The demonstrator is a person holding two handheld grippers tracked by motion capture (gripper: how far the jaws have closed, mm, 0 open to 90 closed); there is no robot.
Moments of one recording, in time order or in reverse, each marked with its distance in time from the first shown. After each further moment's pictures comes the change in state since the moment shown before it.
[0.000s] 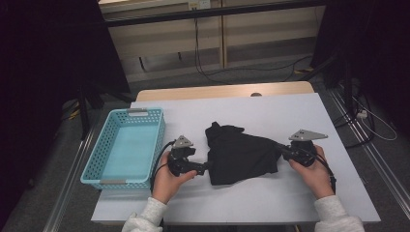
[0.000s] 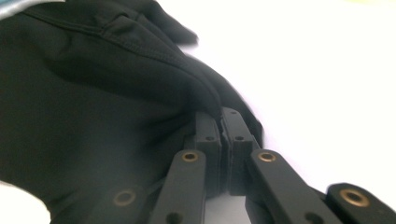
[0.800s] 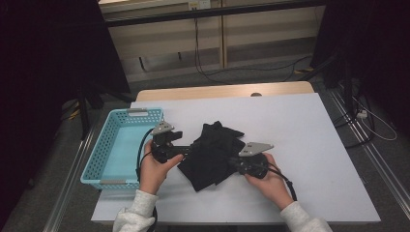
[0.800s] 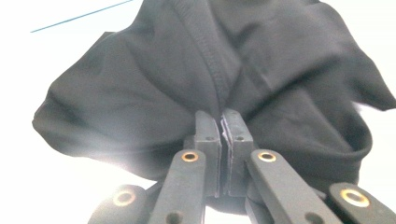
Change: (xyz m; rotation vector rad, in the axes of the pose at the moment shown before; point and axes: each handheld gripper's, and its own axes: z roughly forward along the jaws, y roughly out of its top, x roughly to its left) left arm 0.023 0.031 -0.046 -0.182 0.052 -0.048; right arm 0.110 0.022 0.050 -0.008 0.243 -0.184
